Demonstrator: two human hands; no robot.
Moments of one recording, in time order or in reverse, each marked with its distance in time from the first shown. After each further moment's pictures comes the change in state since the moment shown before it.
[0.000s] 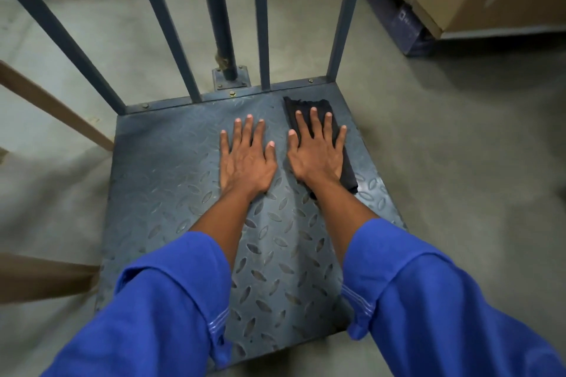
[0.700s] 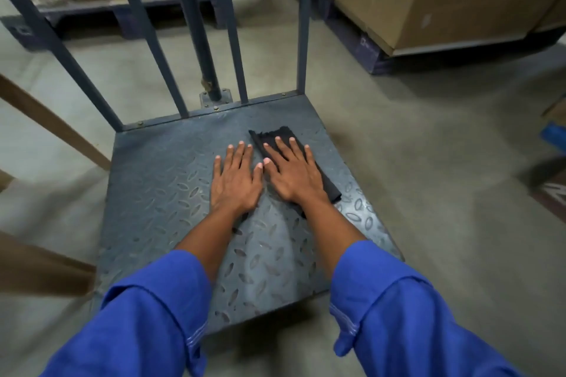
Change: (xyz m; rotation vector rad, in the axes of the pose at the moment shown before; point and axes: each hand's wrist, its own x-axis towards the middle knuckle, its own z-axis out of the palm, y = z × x) left_hand -0.053 0.012 0.001 -0.036 -0.043 0.053; right_hand -0.066 0.023 -0.011 0.112 -0.034 -0.218
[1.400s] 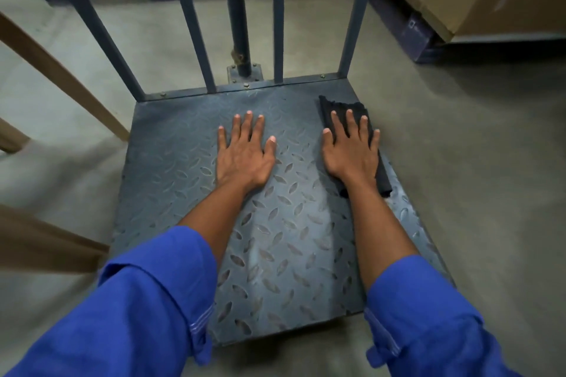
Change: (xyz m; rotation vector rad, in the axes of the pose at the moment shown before) left_hand 0.035 -0.040 -0.007 0.077 0.010 -0.075; right_hand 0.039 0.030 -0.003 -0.057 0.053 0.287
